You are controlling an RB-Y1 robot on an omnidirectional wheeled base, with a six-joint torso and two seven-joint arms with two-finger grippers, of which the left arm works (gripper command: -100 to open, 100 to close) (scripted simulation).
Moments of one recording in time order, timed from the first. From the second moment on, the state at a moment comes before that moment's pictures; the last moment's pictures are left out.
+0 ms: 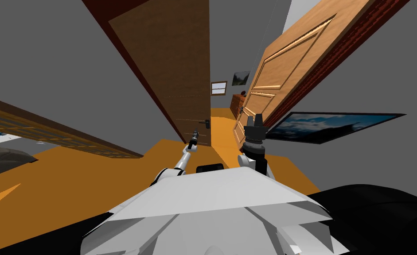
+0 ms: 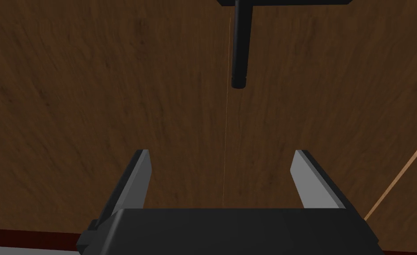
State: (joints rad) arm -0.39 0.02 -0.07 -0.83 0.00 -0.46 0.04
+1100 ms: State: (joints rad) arm -0.52 -0.01 -0.08 -0.62 0.00 -0.47 0.07
